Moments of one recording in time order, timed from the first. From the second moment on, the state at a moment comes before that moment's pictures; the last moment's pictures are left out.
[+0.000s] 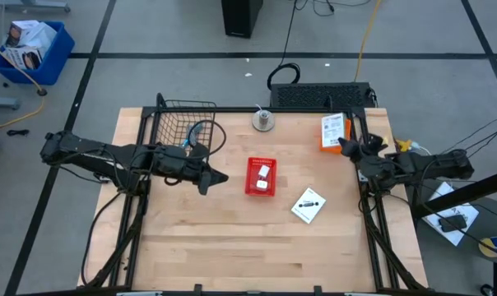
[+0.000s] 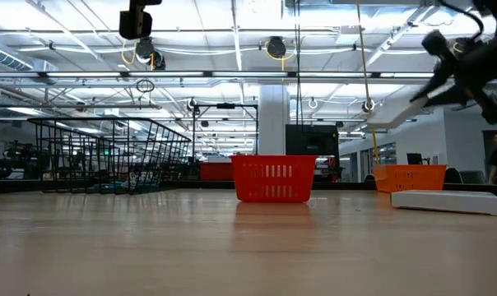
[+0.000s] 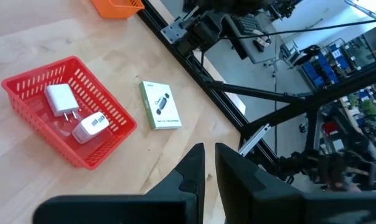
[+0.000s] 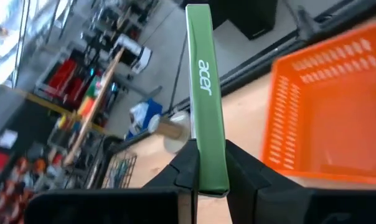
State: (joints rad) left arm -0.14 1.11 0.94 -0.21 -0.07 -0.92; right arm 0.13 0.29 0.38 -0.77 1.02 1.53
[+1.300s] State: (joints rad) left arm -0.10 1.11 0.94 -0.21 -0.01 -0.96; right arm -0.41 0.43 0.14 -0.37 0.65 1.19
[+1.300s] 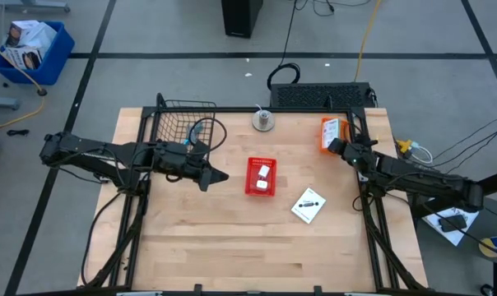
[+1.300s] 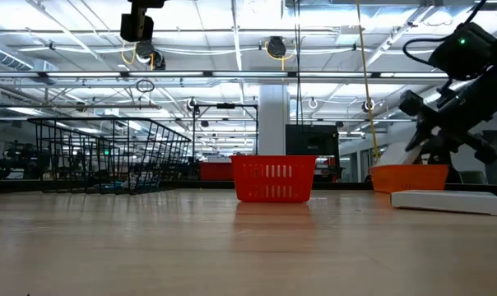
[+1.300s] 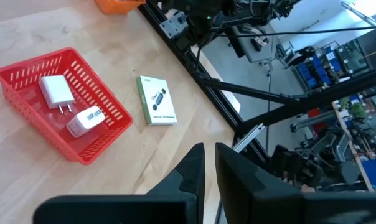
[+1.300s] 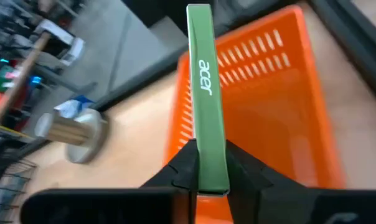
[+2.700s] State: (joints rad) left arm -0.06 1.41 0.94 0.18 0.08 -0.94; right arm 0.06 0.44 0.14 -0.08 -0.03 1.21
